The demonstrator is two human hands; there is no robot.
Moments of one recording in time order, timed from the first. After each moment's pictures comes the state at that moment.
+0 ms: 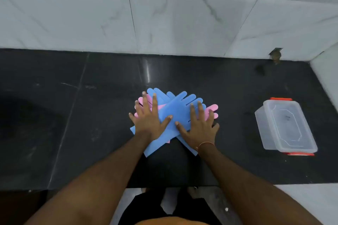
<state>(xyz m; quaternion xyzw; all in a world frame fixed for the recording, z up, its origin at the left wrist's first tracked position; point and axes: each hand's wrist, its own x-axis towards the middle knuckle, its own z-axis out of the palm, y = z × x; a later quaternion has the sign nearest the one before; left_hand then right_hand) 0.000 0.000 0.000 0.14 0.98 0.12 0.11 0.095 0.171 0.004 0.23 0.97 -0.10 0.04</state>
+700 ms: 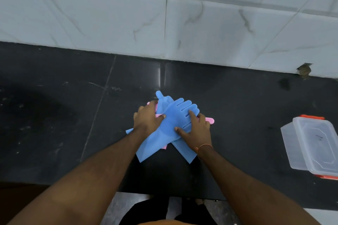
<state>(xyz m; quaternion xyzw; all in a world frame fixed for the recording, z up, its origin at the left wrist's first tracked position) -0.072 -0.093 0.007 0.07 0.94 0.29 0.16 0.035 0.098 -0.006 0.23 0.93 -0.29 0.07</state>
